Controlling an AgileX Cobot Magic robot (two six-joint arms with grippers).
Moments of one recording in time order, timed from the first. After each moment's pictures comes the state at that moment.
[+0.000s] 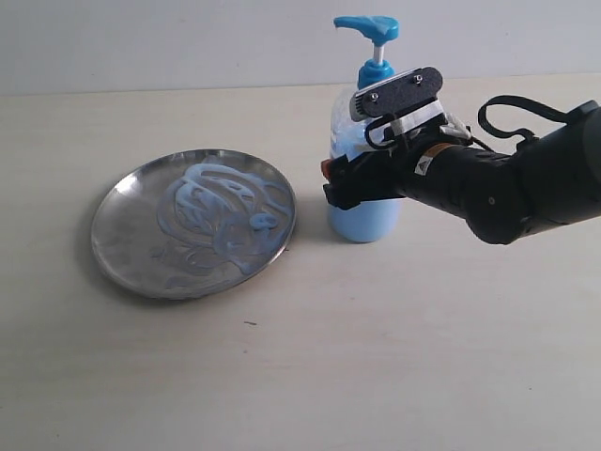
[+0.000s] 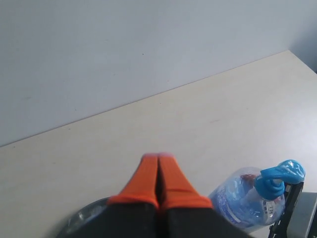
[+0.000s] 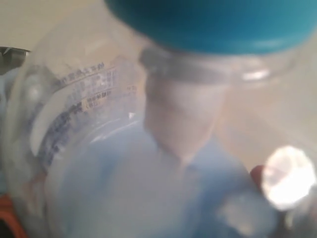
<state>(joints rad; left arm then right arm) -0.29 1.66 -1.85 -0.40 0.91 0.25 0.51 1.87 -0.77 0.19 -0.50 -0.21</state>
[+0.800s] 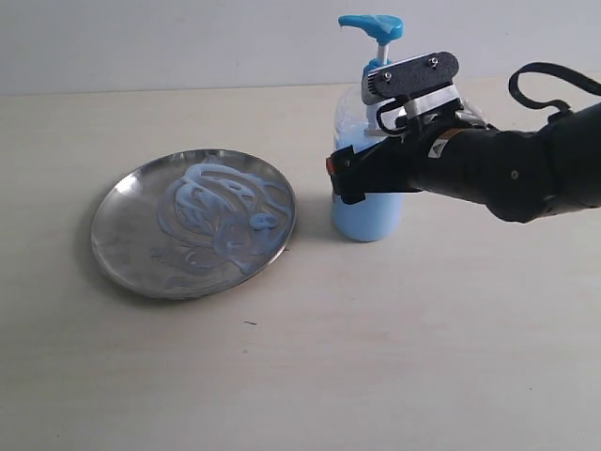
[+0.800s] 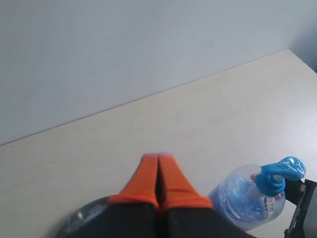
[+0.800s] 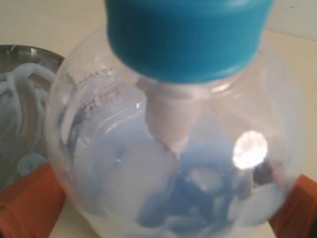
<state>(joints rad) -0.29 1.66 -1.85 -0.40 0.92 0.25 0.51 1.76 -0.77 0.26 -0.31 -0.22</state>
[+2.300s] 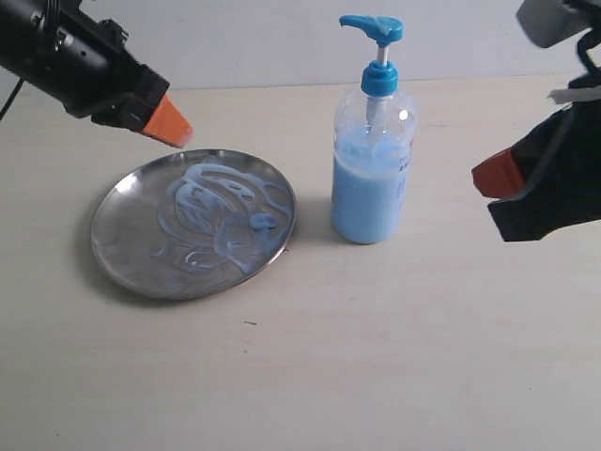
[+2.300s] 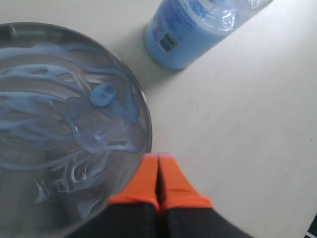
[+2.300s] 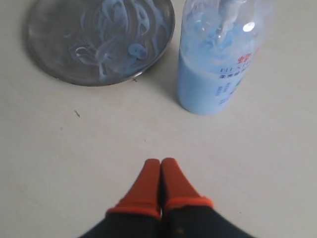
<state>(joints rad) -0.29 1.66 -1.26 -0.68 0.98 0.71 0.51 0.99 -0.77 0.18 0.71 -0.21</state>
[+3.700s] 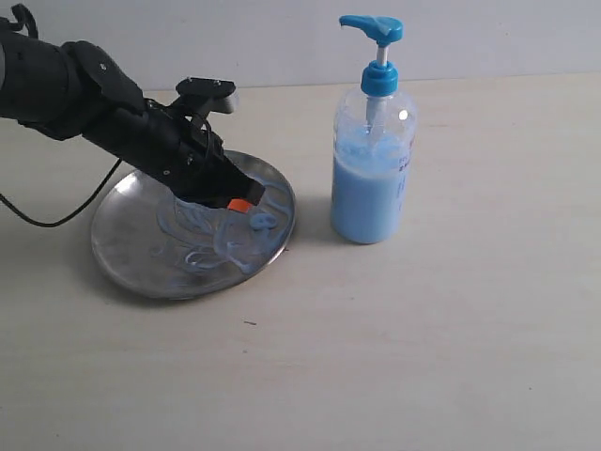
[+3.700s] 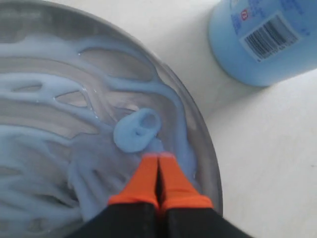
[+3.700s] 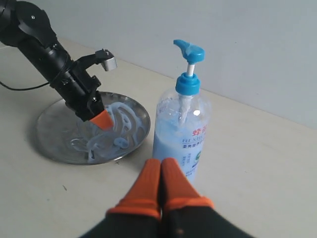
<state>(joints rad) -0.44 2.00 -1.22 -0.79 0.54 0.83 0.51 0.40 -0.47 0.14 0.49 -0.22</state>
